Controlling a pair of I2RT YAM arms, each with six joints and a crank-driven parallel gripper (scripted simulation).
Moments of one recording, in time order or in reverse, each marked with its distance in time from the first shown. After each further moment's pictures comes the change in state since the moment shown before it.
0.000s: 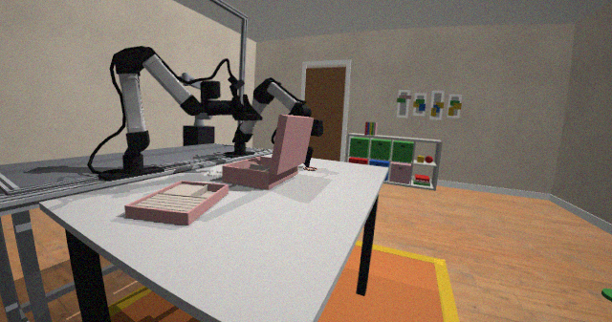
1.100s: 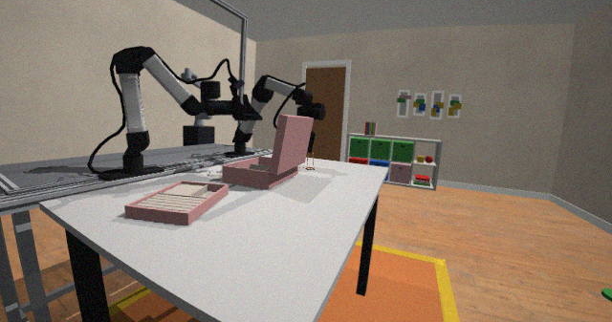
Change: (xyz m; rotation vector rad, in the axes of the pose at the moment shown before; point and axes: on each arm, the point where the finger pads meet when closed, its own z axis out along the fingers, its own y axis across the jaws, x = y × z) left arm 0.004 0.008 -0.071 -0.019 0.010 0.000; right arm 0.000 0.000 0.000 0.000 0.000 0.000
